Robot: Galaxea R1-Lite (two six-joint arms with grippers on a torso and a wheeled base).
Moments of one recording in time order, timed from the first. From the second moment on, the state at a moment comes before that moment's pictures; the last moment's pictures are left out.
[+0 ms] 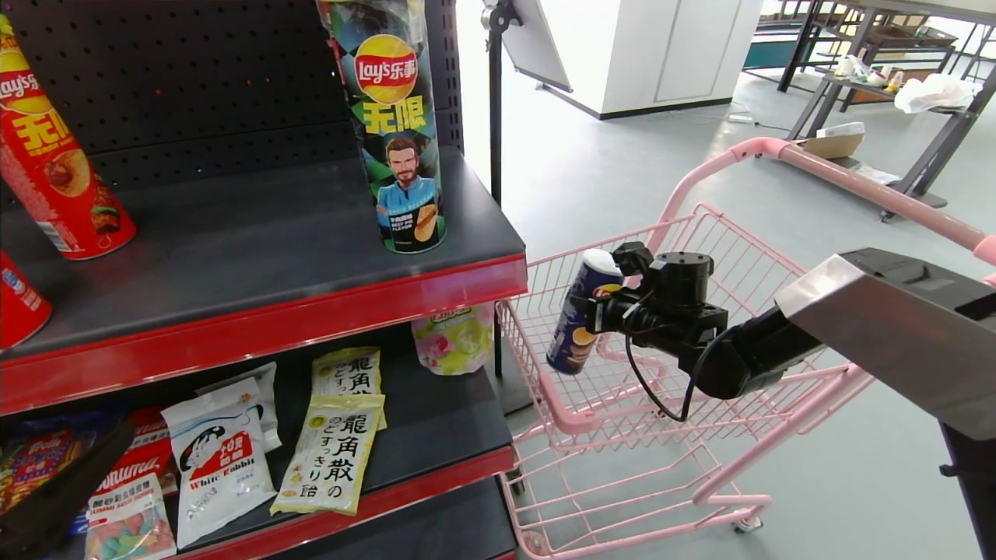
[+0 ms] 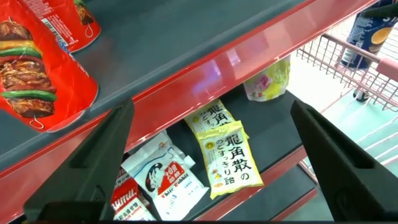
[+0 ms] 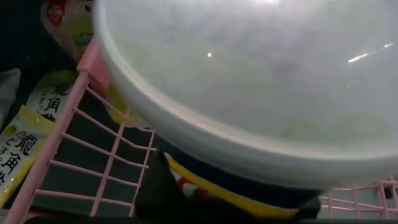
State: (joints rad) left arm -0.27 0.68 -0.35 -0.25 0.13 0.24; right arm 0.33 2.34 -1.20 -0.87 0.16 0.08
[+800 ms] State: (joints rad) left arm -0.26 0.77 -0.47 -0.22 0.12 0.25; right arm 0.27 1.62 -1.09 -0.31 -0.05 -0.02
